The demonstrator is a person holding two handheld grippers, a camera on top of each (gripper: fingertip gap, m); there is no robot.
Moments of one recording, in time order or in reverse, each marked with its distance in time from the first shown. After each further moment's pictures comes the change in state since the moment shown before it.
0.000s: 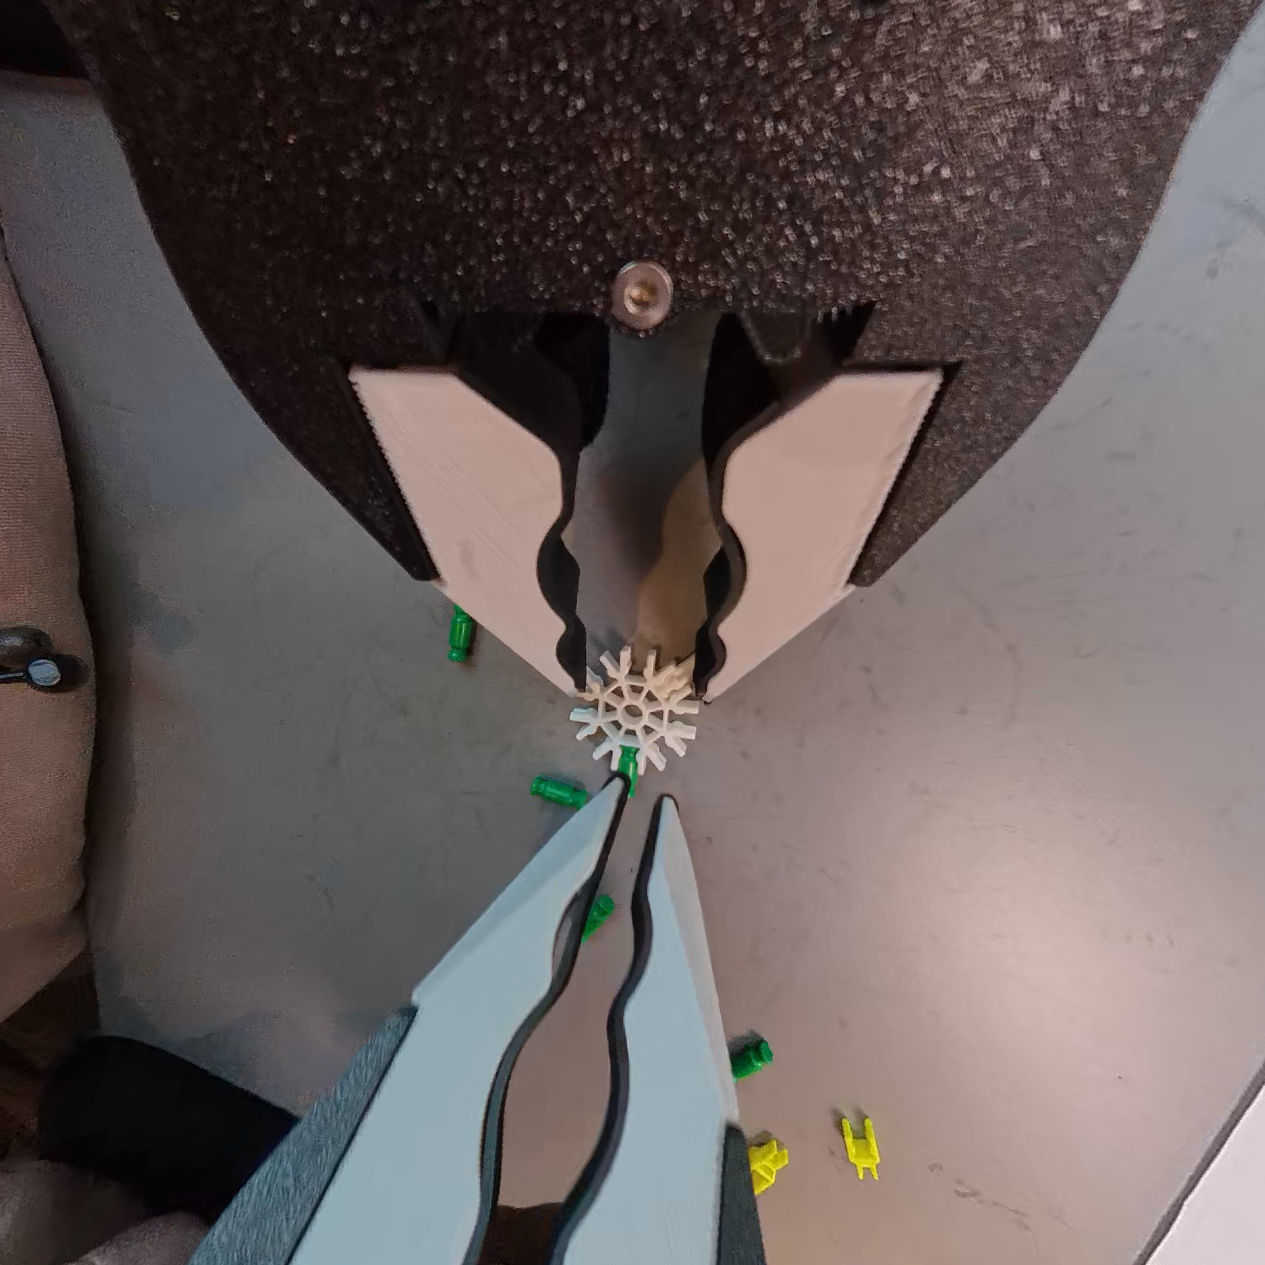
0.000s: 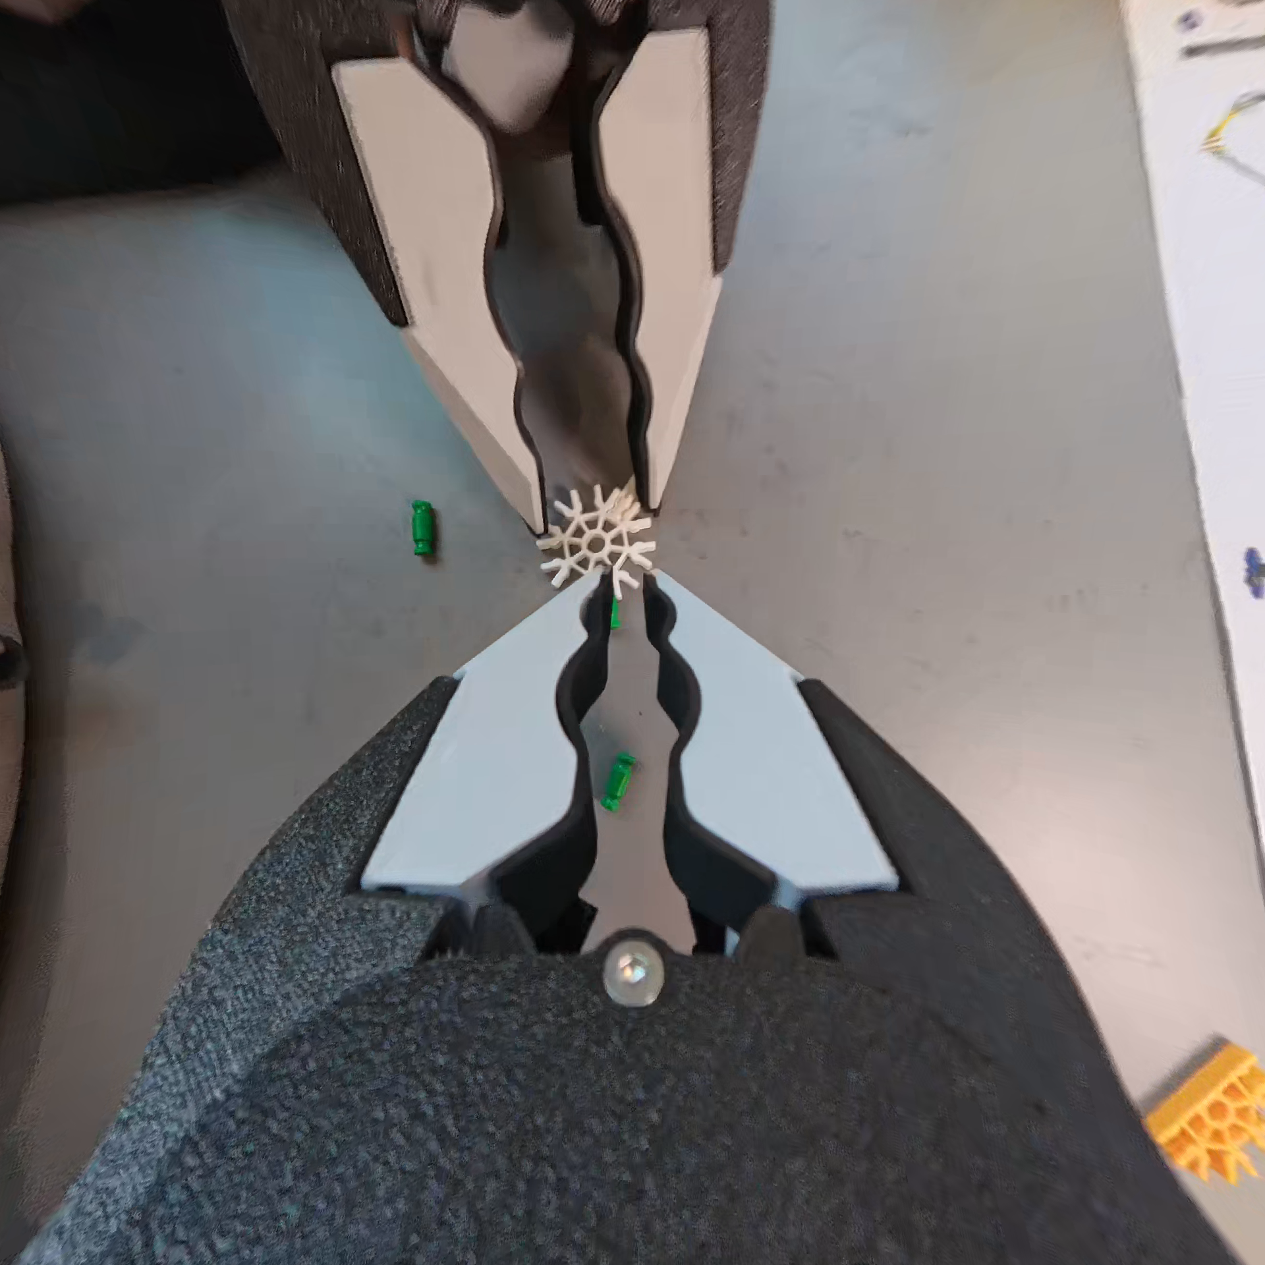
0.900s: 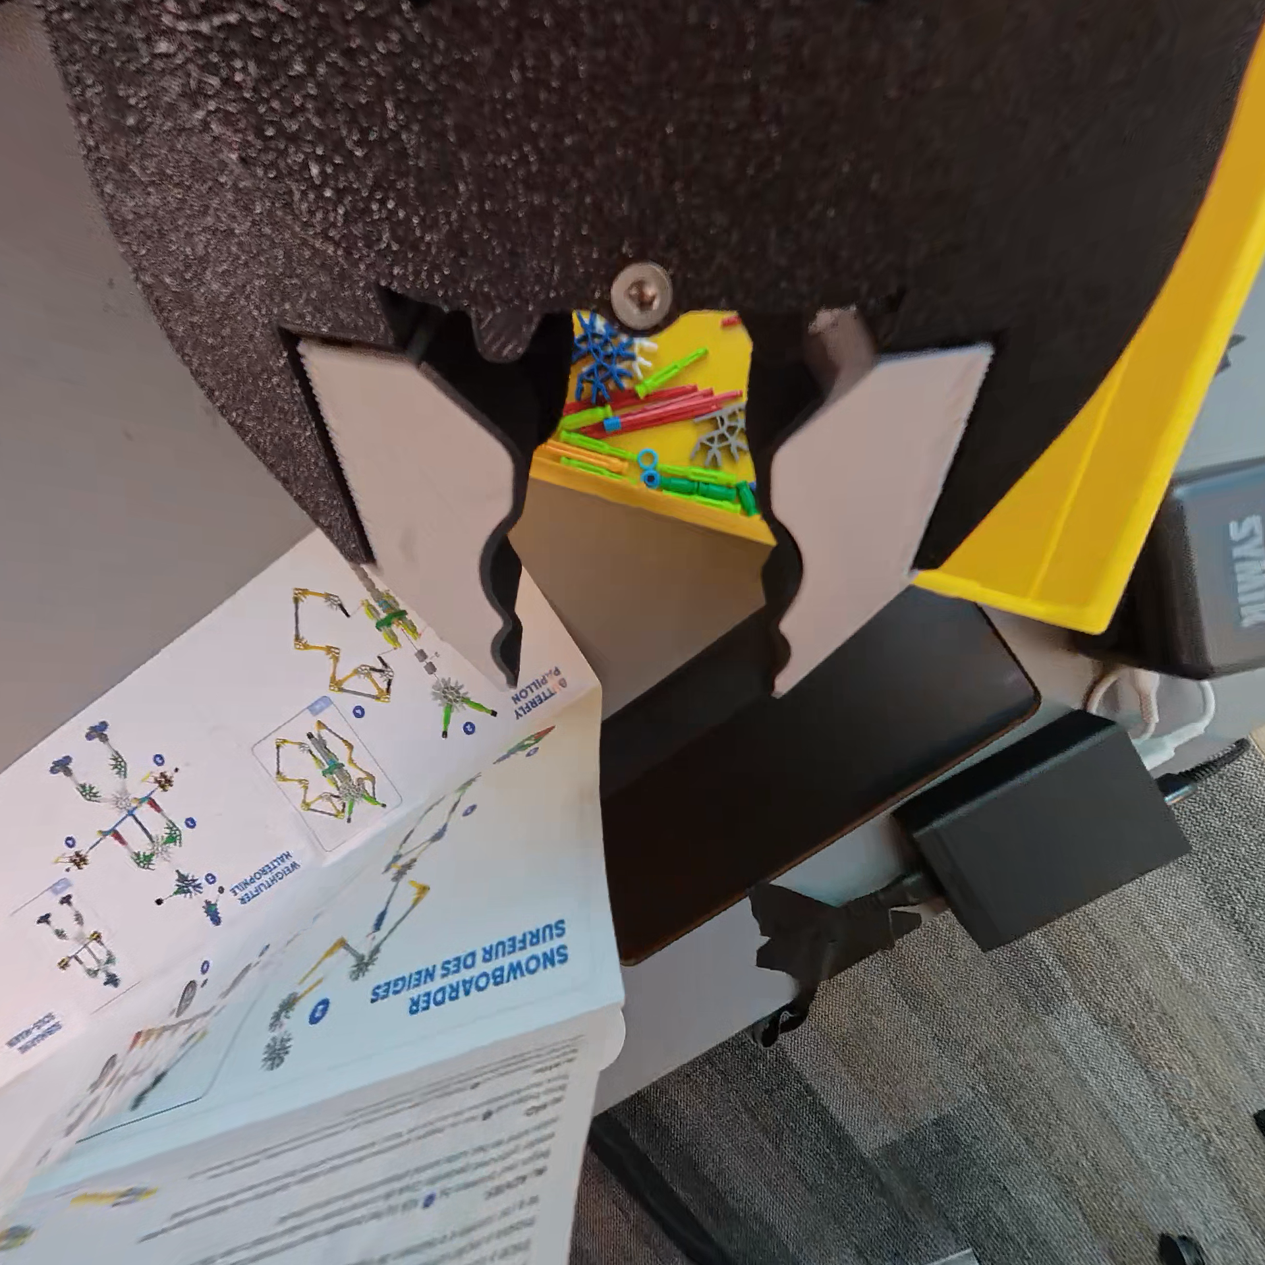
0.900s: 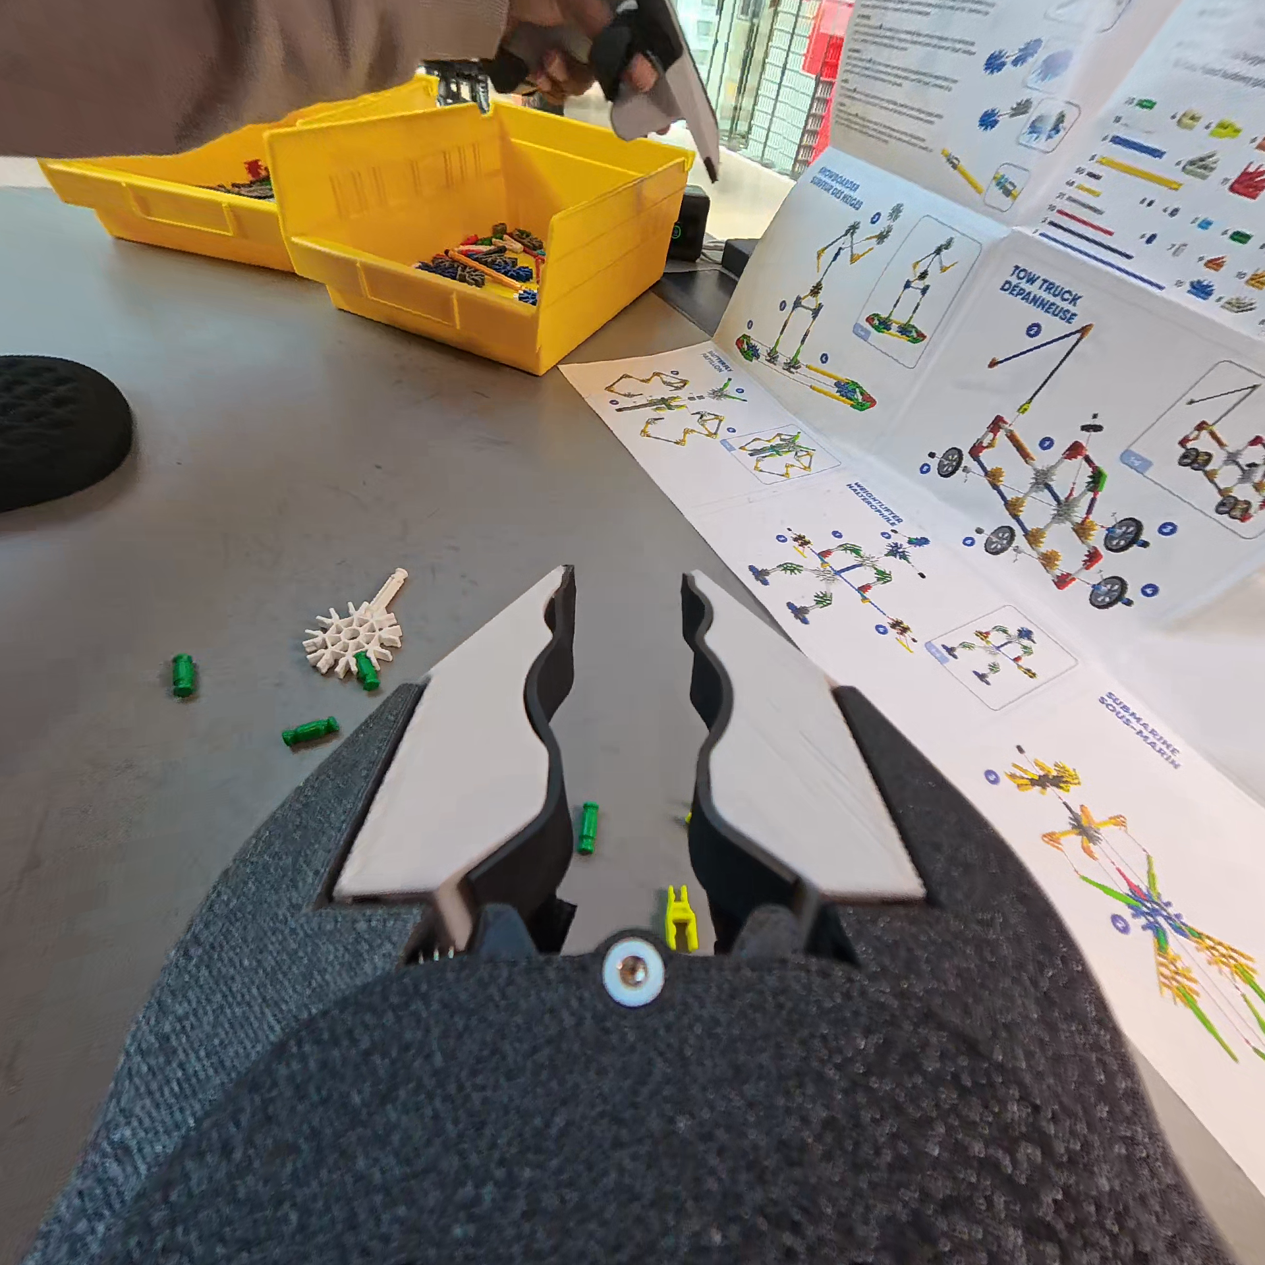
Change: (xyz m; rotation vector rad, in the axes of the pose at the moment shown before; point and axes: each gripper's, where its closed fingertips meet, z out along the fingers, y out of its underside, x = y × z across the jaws) left arm -0.343 -0.009 -0.245 0.001 -0.614 -0.481; right arm 0.079 -0.001 -0.092 0.579 0.433 0.101
